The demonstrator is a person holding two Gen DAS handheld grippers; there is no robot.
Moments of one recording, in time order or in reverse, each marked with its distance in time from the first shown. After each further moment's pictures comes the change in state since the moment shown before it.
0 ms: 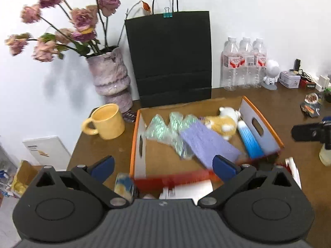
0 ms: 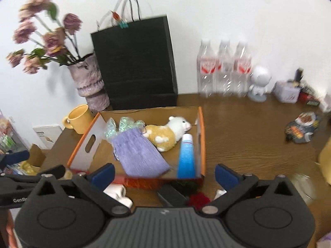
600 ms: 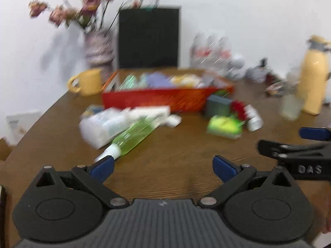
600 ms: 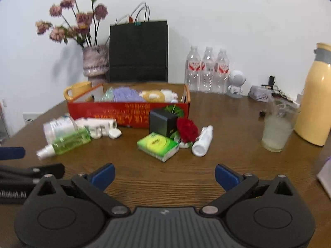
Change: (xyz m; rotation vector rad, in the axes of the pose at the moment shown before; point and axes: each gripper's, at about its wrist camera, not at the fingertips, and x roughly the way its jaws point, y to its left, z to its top) left arm -0.026 -0.045 -0.180 -0.113 -0.088 -0.111; right arm -0.010 0.013 -0.214 -0.085 -0.198 -0.115
